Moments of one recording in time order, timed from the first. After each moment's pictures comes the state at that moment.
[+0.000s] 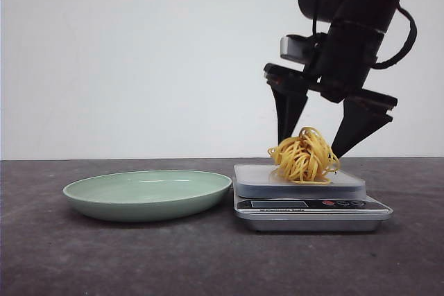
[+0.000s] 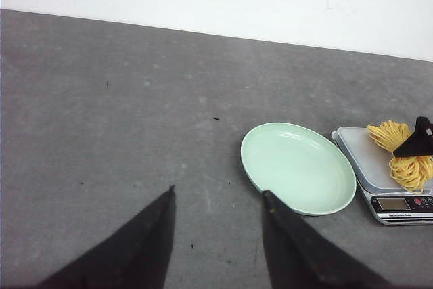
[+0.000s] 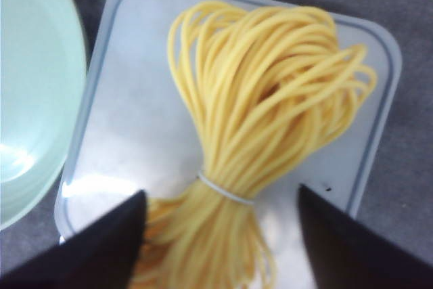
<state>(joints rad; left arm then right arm) -0.56 0.14 1.06 -1.25 -0.34 -0.31 0.44 1.71 1.22 -0.62 -0.16 0.27</state>
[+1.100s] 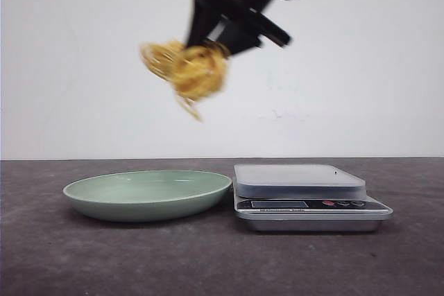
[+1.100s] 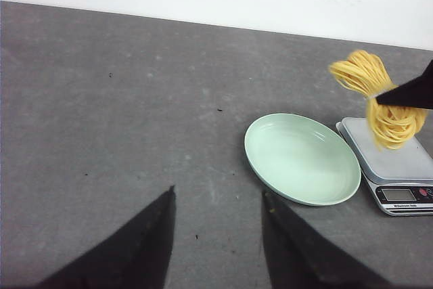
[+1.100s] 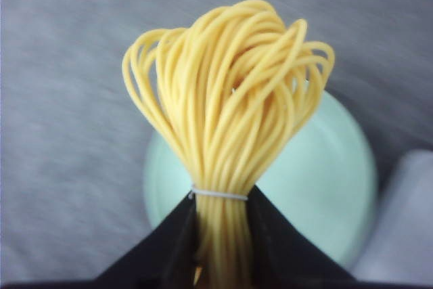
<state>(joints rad) -0.56 0.14 1.06 -1.27 -0.34 -0.31 0.72 1.62 1.32 -0.36 -0.22 0.34</state>
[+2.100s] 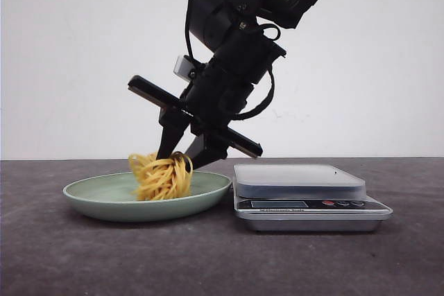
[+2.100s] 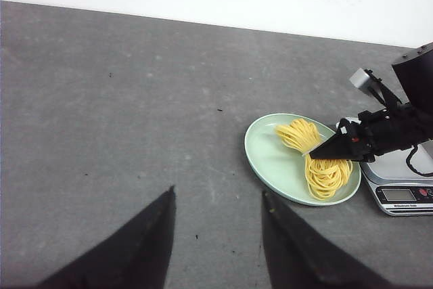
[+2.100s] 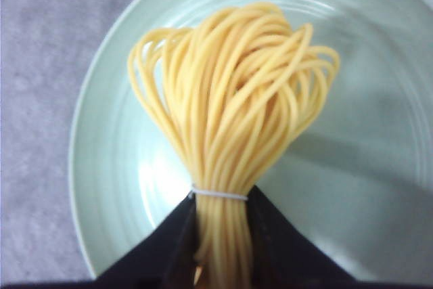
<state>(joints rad) -0.56 0.14 1.06 -1.28 -0.34 -0.31 0.73 1.96 1.32 -0.20 -0.26 0.61</state>
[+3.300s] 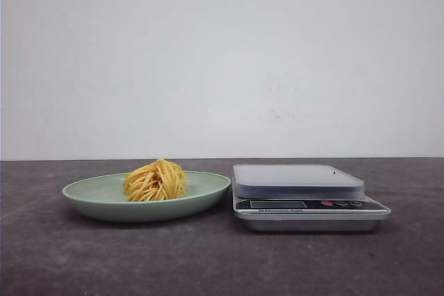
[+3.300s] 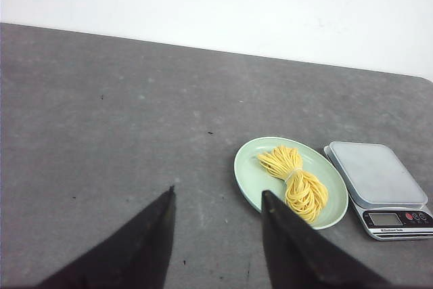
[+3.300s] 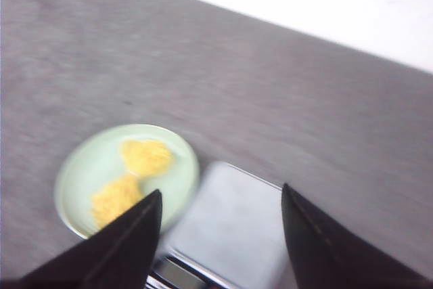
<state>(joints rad) -0.56 0.14 1.06 -1.21 -0.34 -0.31 0.75 0.98 1.32 -0.83 0.25 0.15</state>
